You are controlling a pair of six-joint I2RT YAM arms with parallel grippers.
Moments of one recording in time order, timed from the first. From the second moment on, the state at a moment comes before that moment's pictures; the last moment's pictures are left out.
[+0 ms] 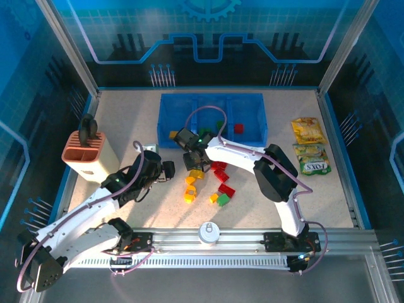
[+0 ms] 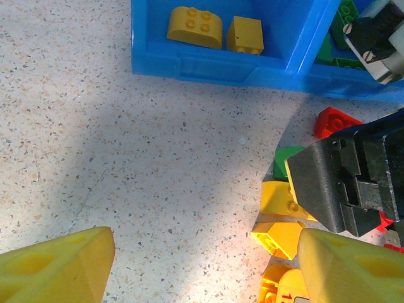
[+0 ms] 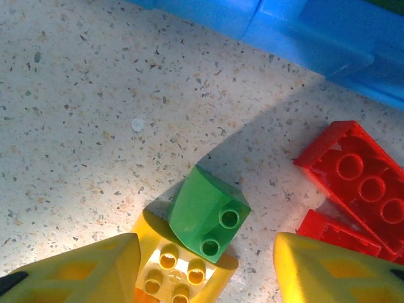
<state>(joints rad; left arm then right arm) -0.60 0.90 0.66 -0.57 -0.29 -0.64 0.89 2.06 1.63 -0.84 0.21 0.54</state>
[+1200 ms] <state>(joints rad) -0.59 0.90 0.64 -0.57 -0.29 -0.64 0.71 1.87 1.68 -0.85 0.17 0.50</state>
